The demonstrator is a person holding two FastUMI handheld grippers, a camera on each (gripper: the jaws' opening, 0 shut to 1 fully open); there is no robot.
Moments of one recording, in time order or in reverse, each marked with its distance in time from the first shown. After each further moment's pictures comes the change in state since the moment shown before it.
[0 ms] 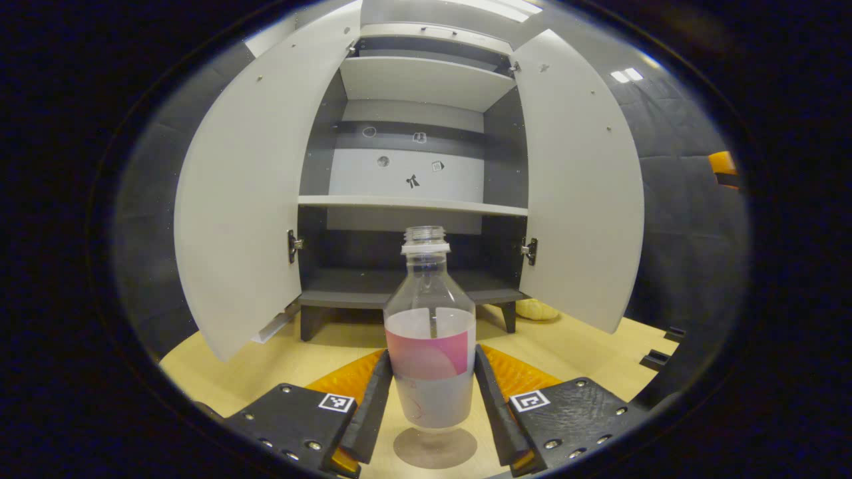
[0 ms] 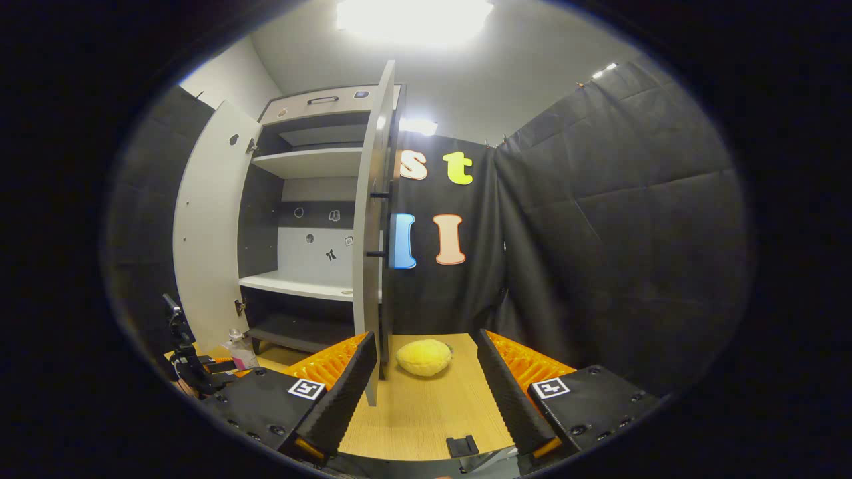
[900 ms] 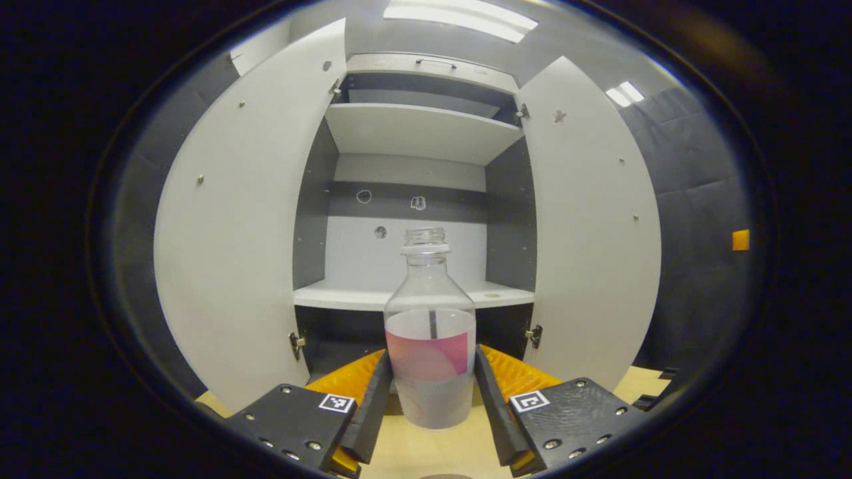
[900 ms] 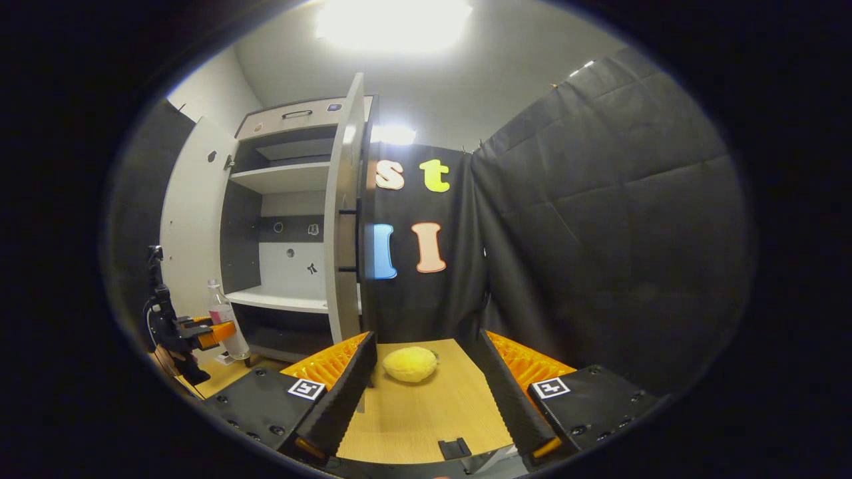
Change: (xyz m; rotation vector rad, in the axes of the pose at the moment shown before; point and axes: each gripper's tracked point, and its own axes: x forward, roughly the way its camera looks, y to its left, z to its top) left arm 0.015 0.010 0.155 0.034 -0.185 -0.003; right arm -0.012 -0.032 0.014 0.056 -0.042 -0.070
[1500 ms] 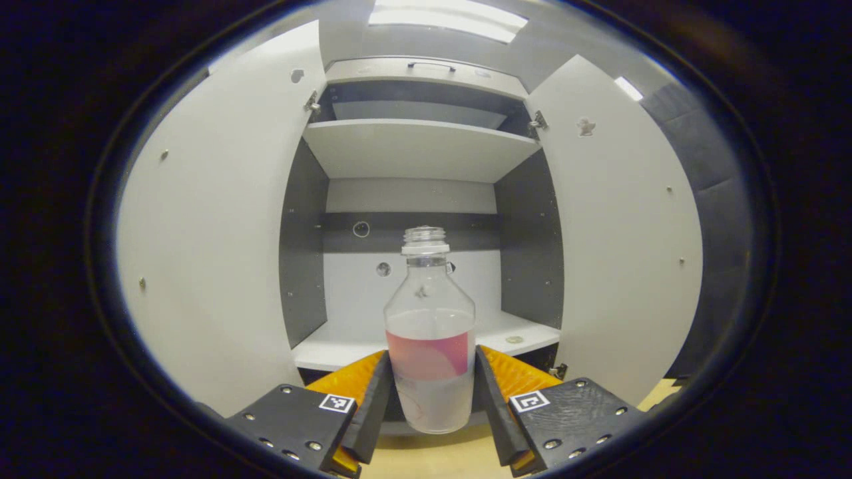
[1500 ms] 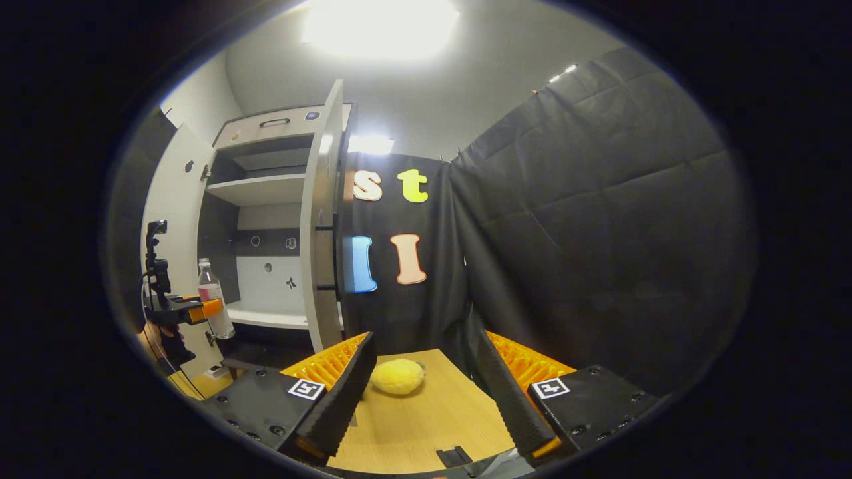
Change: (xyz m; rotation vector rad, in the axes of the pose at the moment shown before) left arm 0.072 0.019 0.084 0.048 -0.060 0.009; right arm 0.012 -0.011 0.015 0.030 -0.039 -0.095
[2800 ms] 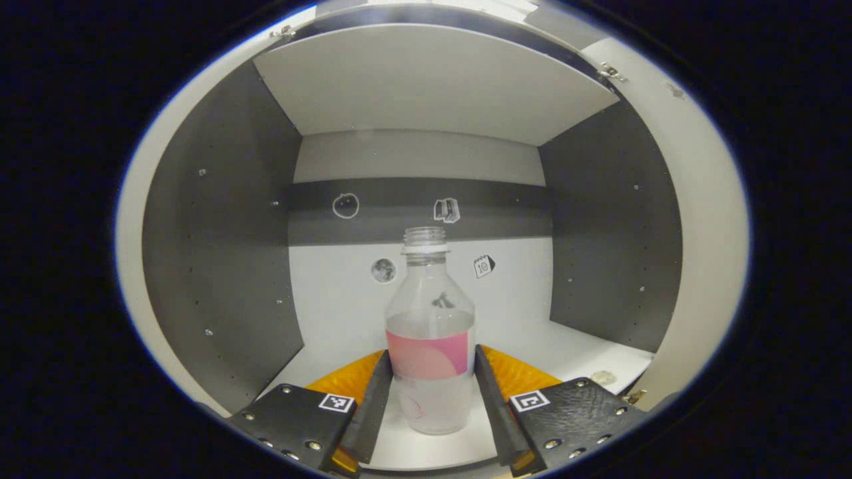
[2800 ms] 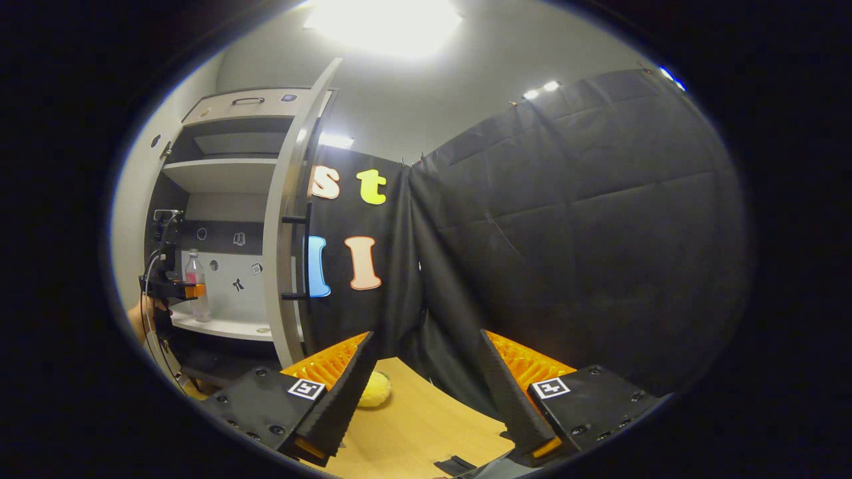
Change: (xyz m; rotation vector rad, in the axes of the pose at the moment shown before) left arm 0.209 0.059 0.006 0.017 0.060 0.008; right arm 0.045 0.019 0.006 -0.045 -0.034 -0.271
